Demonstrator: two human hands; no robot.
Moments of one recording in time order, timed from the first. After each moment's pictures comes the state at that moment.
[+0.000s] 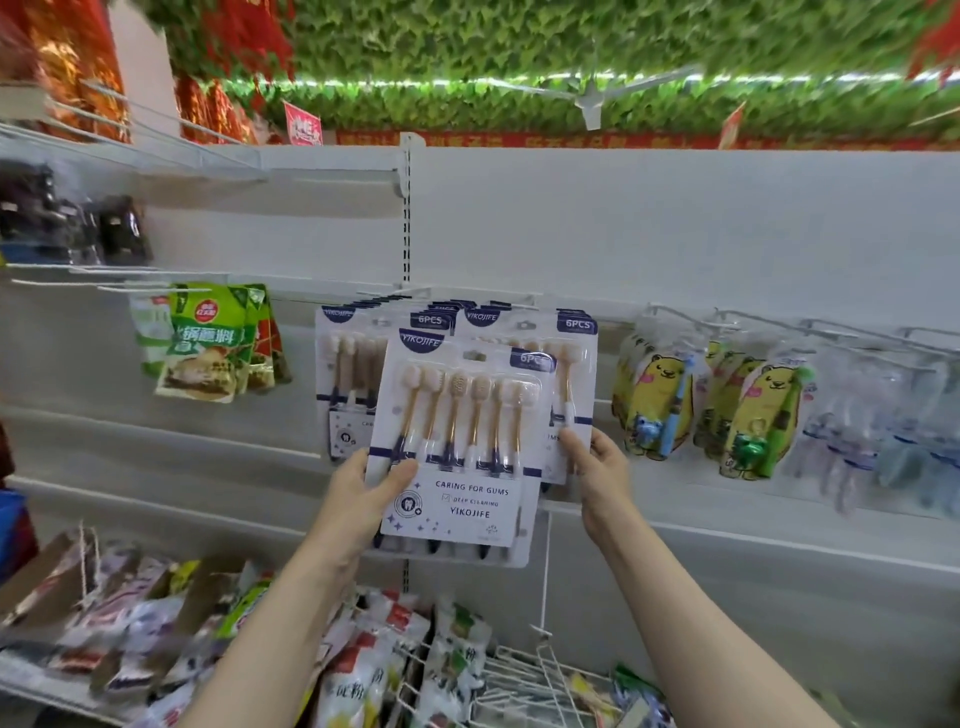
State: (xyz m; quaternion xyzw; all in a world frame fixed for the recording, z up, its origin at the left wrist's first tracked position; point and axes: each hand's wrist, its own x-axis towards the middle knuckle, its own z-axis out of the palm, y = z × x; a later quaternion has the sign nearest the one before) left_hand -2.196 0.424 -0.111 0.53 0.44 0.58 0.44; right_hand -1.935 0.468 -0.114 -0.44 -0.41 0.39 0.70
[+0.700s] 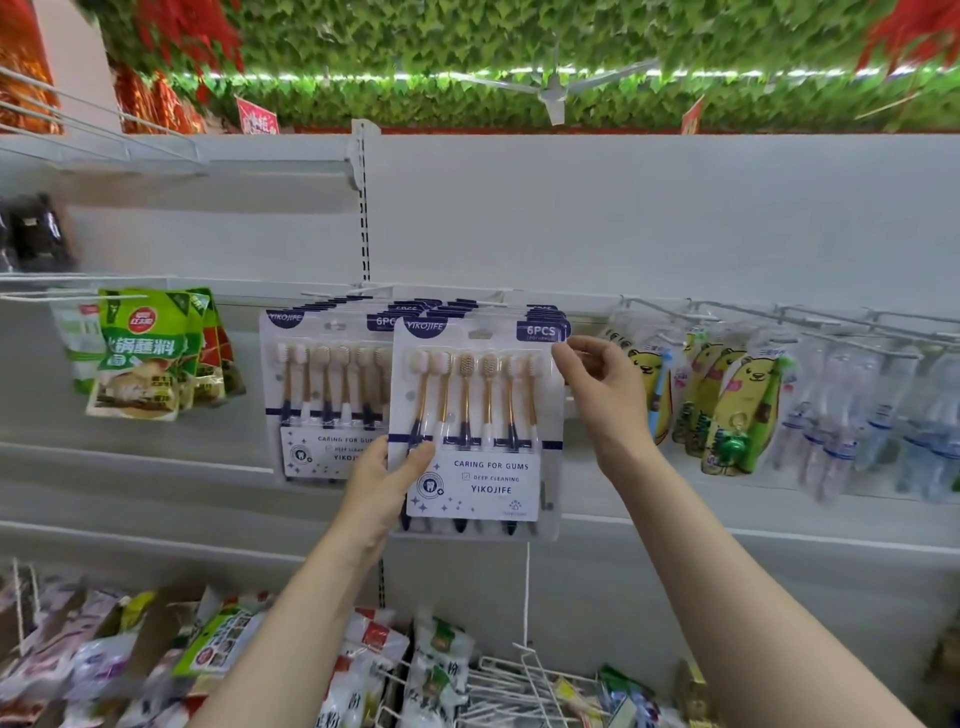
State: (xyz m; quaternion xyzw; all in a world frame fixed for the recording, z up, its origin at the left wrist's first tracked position) left_hand -2.147 0.485 -0.113 0.55 0.39 0.58 0.46; right_hand -1.916 0.473 -0.032 -0.46 -0.52 0.19 0.69
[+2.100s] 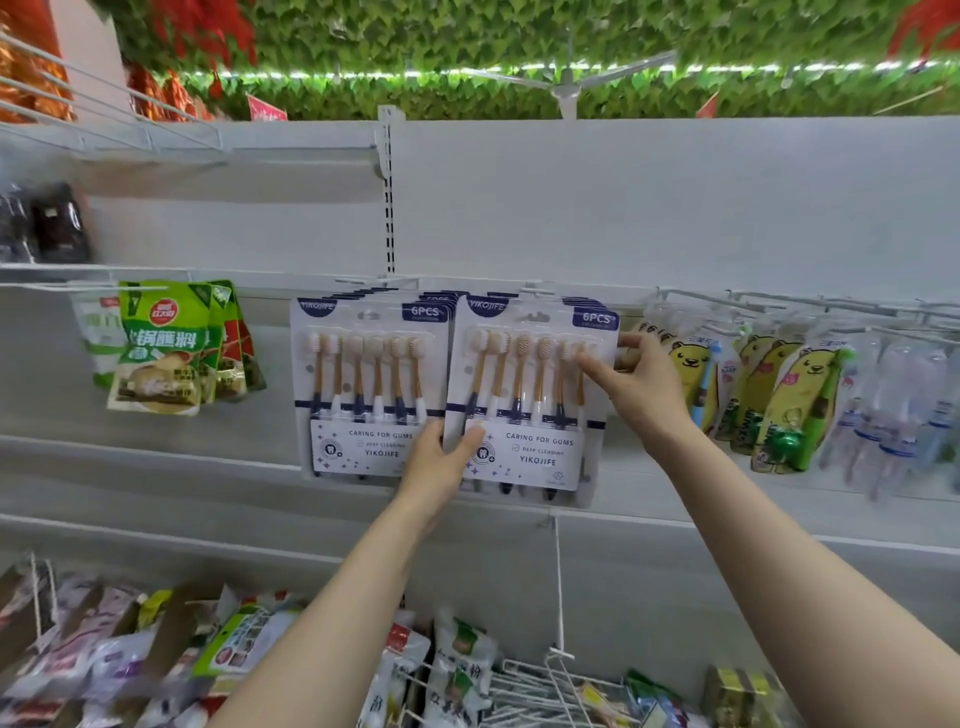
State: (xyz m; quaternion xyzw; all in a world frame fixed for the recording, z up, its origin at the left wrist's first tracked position) left_hand -2.138 0.531 -0.120 0.62 0.48 0.50 0.37; right_hand -1.907 0.507 -0.040 -0.57 -0.55 0.11 0.59
